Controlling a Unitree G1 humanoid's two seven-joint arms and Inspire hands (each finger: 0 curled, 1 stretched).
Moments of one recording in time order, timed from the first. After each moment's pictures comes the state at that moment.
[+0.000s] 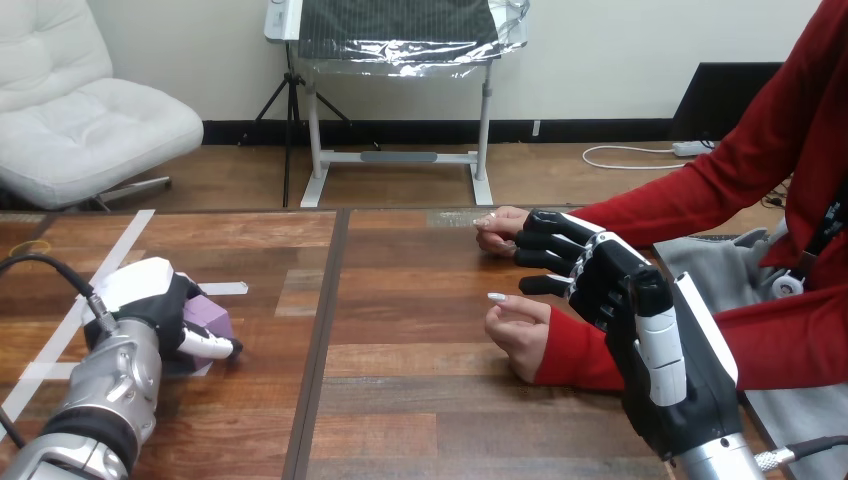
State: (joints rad) left arm -0.72 0.45 -0.38 1.27 0.61 0.04 0.11; right arm 0.20 -0.12 0.00 -0.07 0.20 -0.39 0.36
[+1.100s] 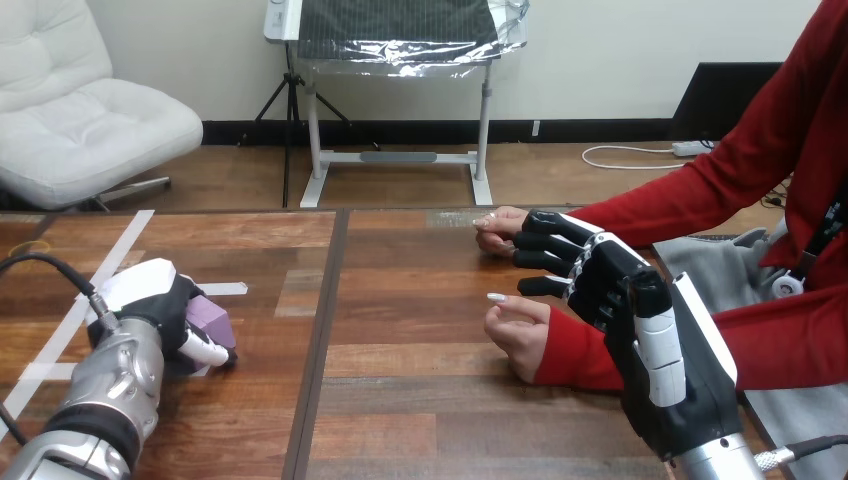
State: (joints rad) left arm -0.73 0.45 -0.38 1.27 0.58 0.04 0.09; right arm 0.20 -0.12 -0.01 -0.07 0.20 -0.39 0.36
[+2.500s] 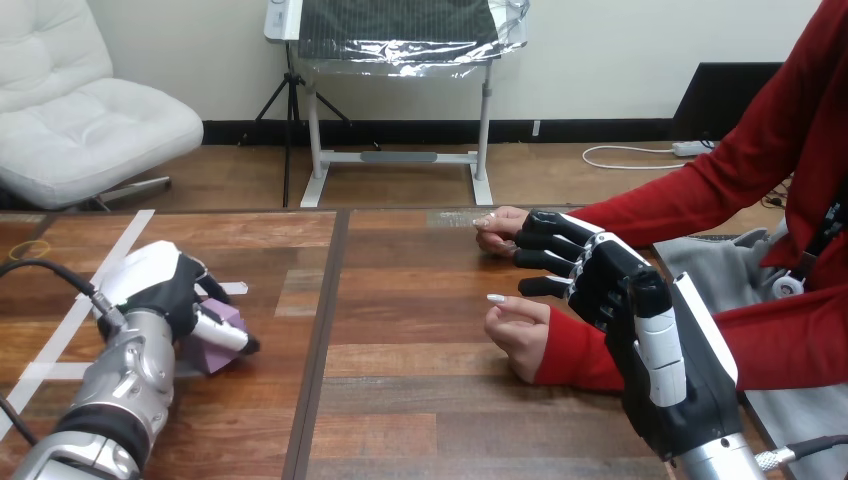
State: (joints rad) left arm -0.72 0.43 -0.34 1.26 0.51 -0.01 0.19; right arm 0.20 -0.13 -0.01 -0.07 0.20 -0.39 0.36
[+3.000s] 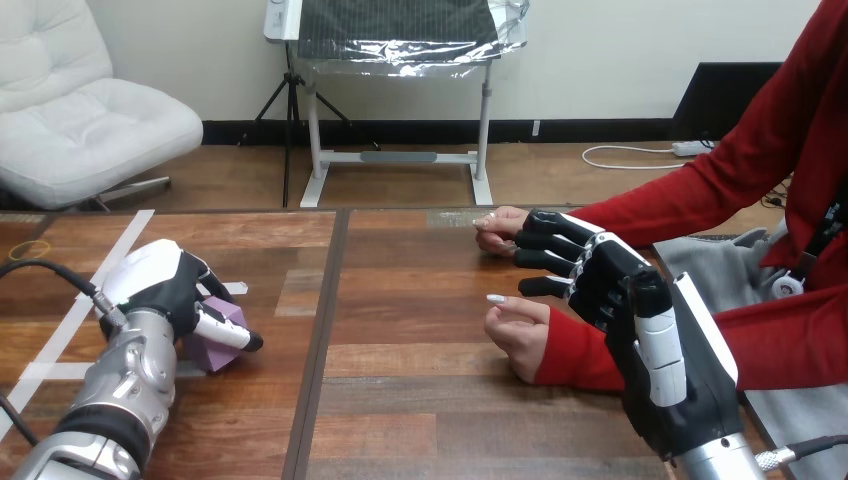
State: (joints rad) left arm -0.72 0.42 -0.33 1.26 0.50 -0.02 0.19; right arm 0.20 -0.13 -0.01 -0.07 0.20 -0.39 0.36
